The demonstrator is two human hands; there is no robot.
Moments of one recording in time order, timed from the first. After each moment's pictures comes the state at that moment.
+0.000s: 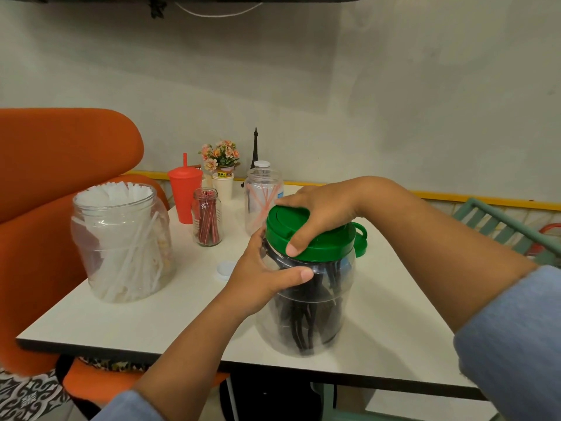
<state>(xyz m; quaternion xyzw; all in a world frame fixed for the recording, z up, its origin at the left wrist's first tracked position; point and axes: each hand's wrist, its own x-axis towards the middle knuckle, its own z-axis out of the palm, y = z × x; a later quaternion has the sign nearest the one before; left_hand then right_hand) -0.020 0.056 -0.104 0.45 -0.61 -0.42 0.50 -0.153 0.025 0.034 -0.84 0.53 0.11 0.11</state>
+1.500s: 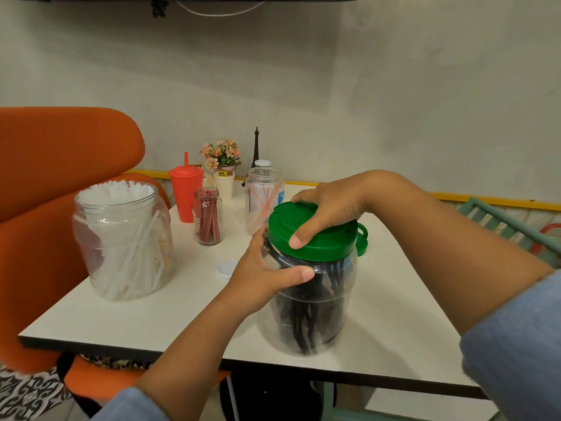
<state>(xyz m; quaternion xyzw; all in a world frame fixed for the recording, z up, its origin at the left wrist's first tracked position) -0.020 0.057 -0.103 0.45 -0.62 -0.42 0.49 -0.162 0.023 0.039 -0.81 0.55 0.11 0.16</state>
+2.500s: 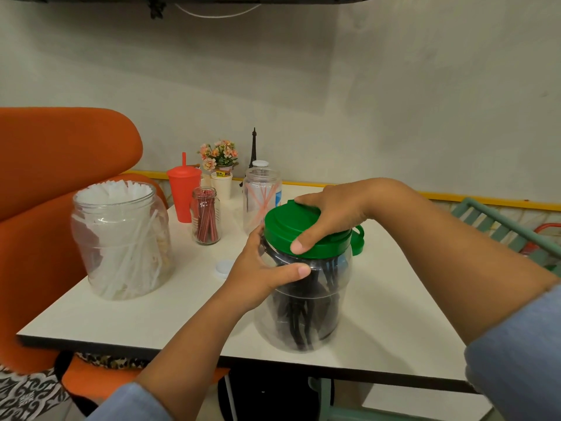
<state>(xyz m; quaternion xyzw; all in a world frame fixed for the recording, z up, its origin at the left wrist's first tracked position) -0.022 0.060 -0.101 0.46 -0.60 -0.42 0.50 -0.169 0.036 0.035 -0.81 0.56 0.11 0.12</state>
